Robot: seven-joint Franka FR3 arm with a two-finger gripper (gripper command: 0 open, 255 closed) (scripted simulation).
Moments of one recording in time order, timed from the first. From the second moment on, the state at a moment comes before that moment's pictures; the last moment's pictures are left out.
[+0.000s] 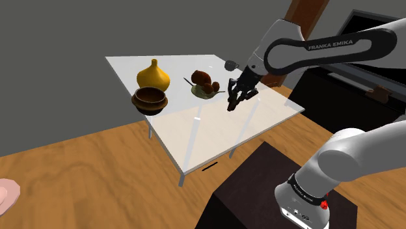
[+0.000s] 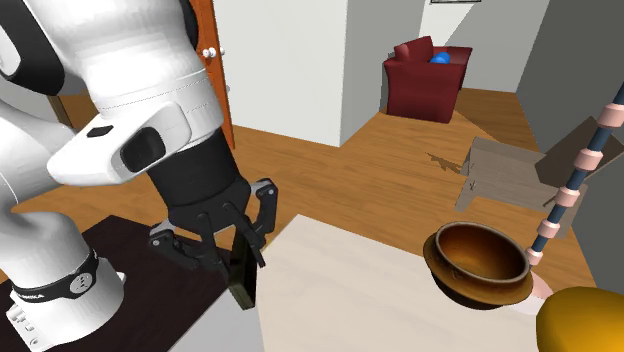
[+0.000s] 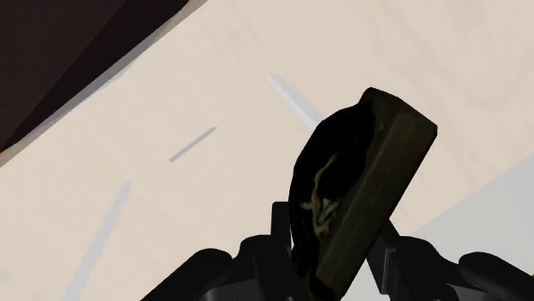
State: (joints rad) arm -0.14 -0.56 0.15 -2.64 0.20 2.29 0.64
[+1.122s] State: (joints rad) arm -0.14 -0.10 0.32 -2.16 0.08 2.28 0.90
